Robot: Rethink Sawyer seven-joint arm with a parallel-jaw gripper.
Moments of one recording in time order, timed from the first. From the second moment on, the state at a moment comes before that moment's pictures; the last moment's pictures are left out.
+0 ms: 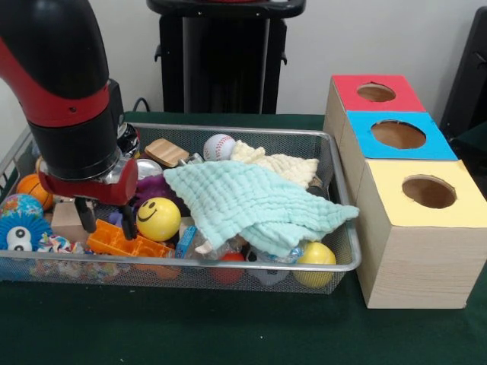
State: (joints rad) arm -0.63 -0.36 0.30 1.13 -0.33 0.94 1.72
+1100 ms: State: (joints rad) arm -0.63 -0.35 0.30 1.14 -0.36 0.94 1.72
